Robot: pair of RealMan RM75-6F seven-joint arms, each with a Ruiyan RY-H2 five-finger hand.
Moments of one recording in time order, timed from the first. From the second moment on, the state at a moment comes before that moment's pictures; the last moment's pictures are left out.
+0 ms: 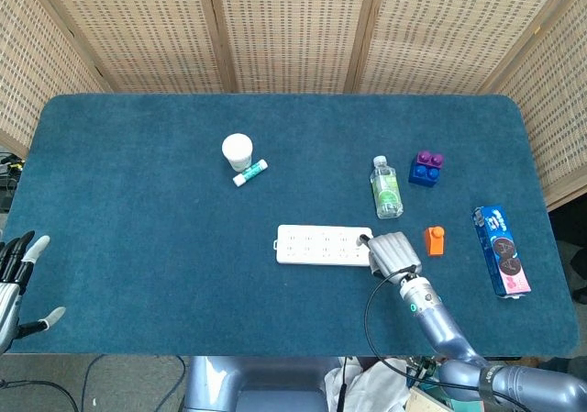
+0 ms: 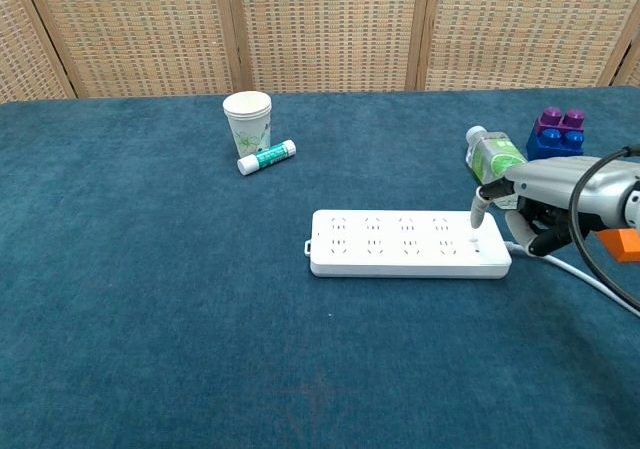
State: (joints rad) left arm 0.00 -1.01 0.00 -1.83 1.58 1.56 0.14; right arm 0.64 -1.44 0.12 -1.67 -0.94 0.96 -0.59
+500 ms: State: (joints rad) left arm 0.00 -1.01 0.00 -1.83 1.58 1.56 0.13; right arm 0.69 -1.47 0.10 -1.66 -0.84 0.98 -0.66
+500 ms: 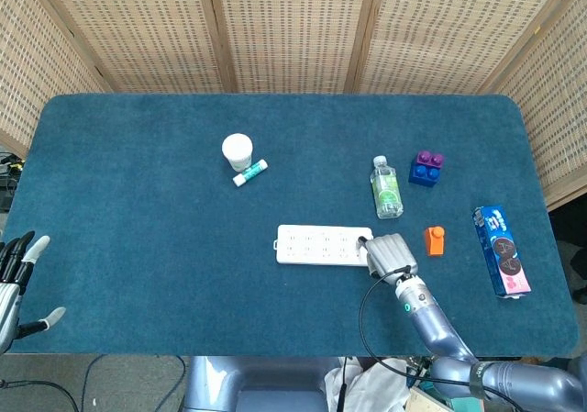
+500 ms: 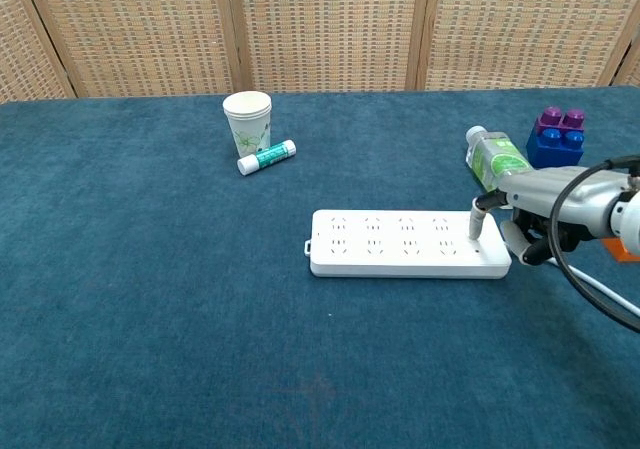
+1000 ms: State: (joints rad) left arm 0.00 -1.01 0.00 -1.83 1.58 1.56 0.13; right arm 0.73 -1.50 0.08 -1.65 -0.74 1.01 -0.75
